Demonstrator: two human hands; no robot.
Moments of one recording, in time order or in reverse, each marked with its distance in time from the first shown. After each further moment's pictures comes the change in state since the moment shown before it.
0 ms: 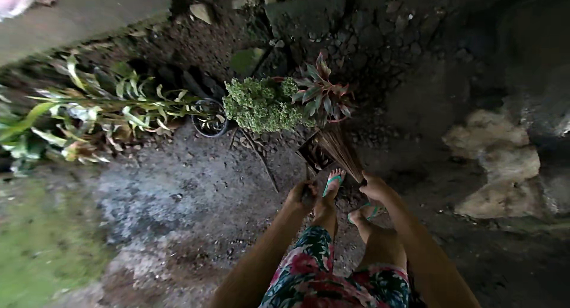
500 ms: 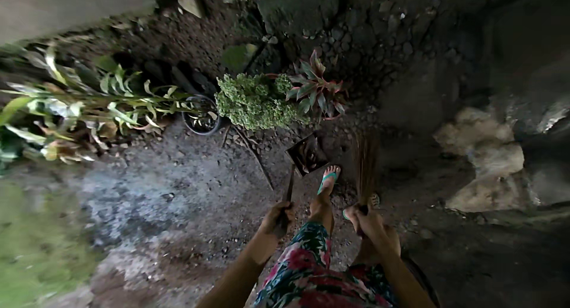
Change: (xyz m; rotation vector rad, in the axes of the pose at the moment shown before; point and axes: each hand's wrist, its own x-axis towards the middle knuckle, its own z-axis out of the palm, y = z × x) left_hand -0.037 0.013 -0.080 0.231 0.083 -0.017; right_hand -0.062 0.032 0.108 0.485 0.195 0.216
